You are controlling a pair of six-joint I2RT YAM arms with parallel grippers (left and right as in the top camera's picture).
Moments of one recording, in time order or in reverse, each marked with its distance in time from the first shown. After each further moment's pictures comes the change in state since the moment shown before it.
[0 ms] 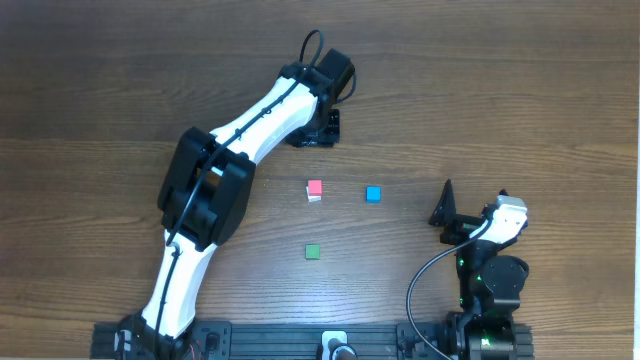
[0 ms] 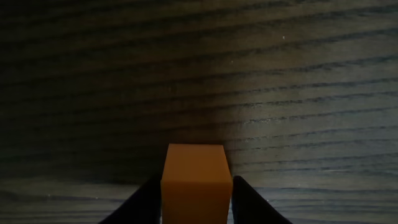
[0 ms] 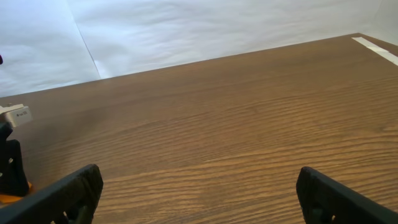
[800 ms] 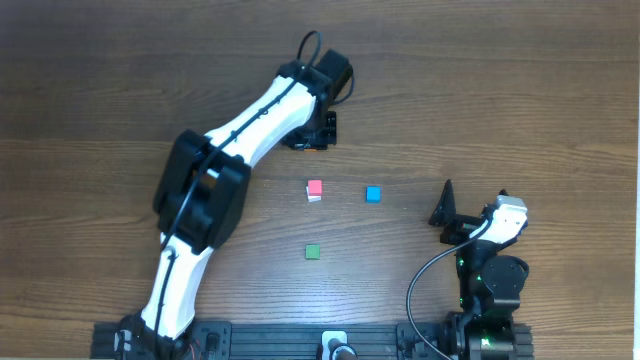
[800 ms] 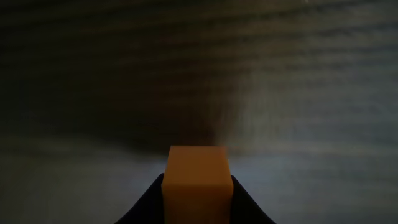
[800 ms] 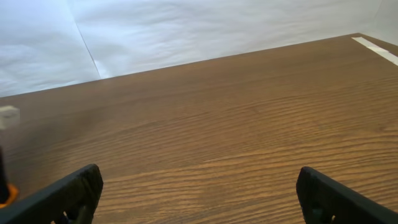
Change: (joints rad) left arm 0.000 -0.051 -0.010 -0.083 -0.001 -0.019; right arm 0.000 0.000 0.000 0.000 0.000 0.000
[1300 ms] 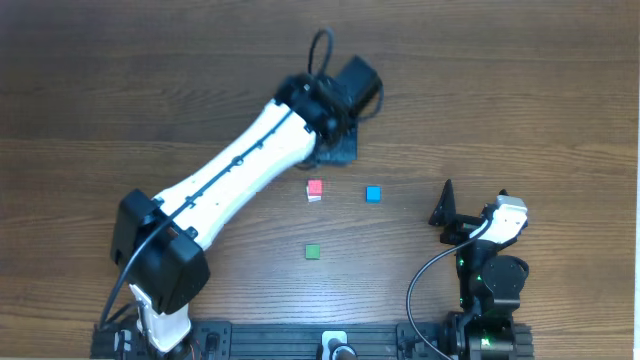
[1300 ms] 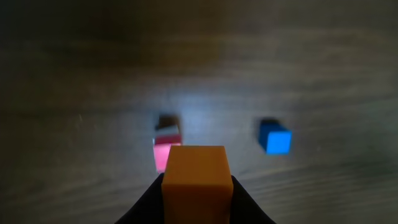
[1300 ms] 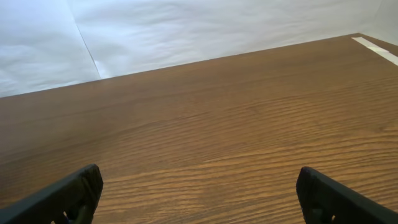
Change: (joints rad) left arm -0.174 -0.316 -0.077 -0.120 -0.038 -0.135; right arm 0.000 0.000 0.000 0.000 0.000 -0.001
